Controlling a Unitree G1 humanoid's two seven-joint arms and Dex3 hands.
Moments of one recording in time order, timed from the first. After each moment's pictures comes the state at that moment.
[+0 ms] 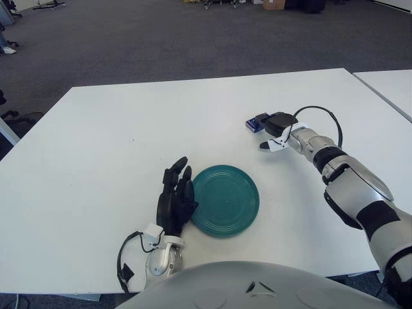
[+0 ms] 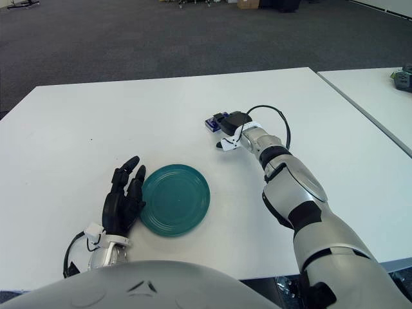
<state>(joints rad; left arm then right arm) 0.51 -0.14 -0.22 0.00 -0.16 -0.40 -0.03 -0.89 -0.34 0.78 1.30 -0.89 -0.35 -0.15</state>
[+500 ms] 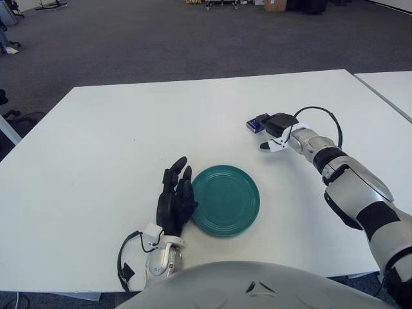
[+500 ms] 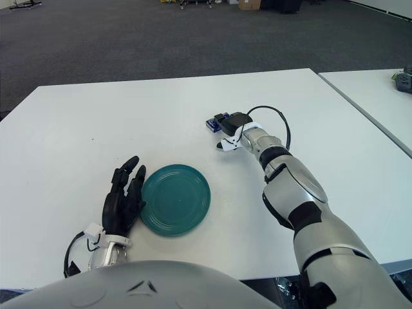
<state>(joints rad) 0.51 -0.14 -0.22 0.00 -0.17 -0.40 -0.03 -0.89 -0.34 0.78 1.30 -0.89 -0.36 -0.14</state>
